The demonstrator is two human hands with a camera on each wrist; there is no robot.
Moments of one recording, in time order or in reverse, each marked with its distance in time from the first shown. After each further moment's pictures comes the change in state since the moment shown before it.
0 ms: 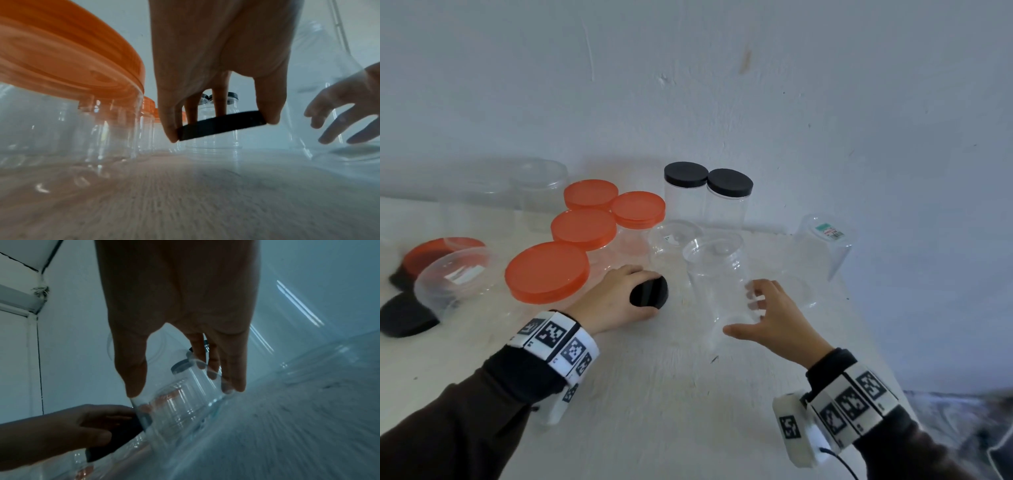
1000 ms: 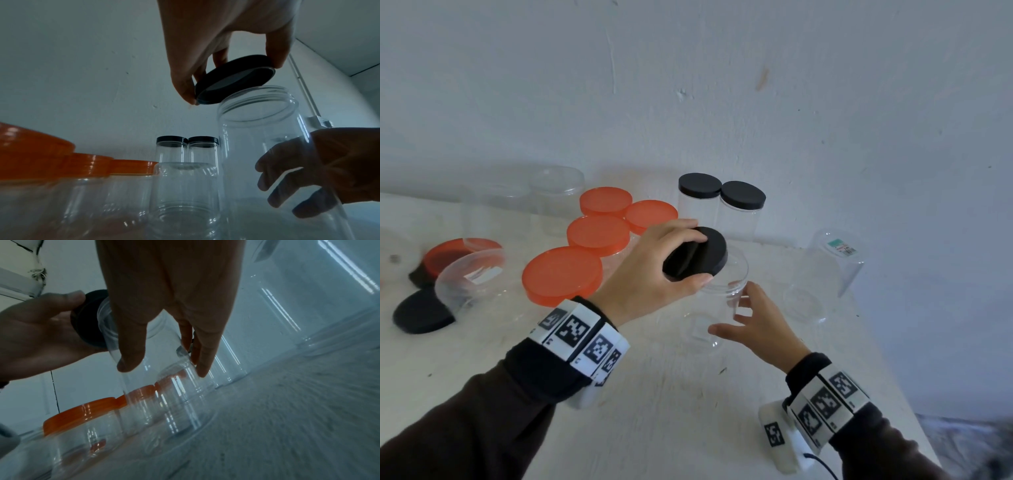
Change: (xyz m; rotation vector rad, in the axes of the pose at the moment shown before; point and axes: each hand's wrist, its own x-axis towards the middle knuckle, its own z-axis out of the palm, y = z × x) left_hand -0.011 0.061 -0.032 -0.238 0.421 0.455; right_hand 0.021 -0.015 0.025 0.160 -0.017 -0.088
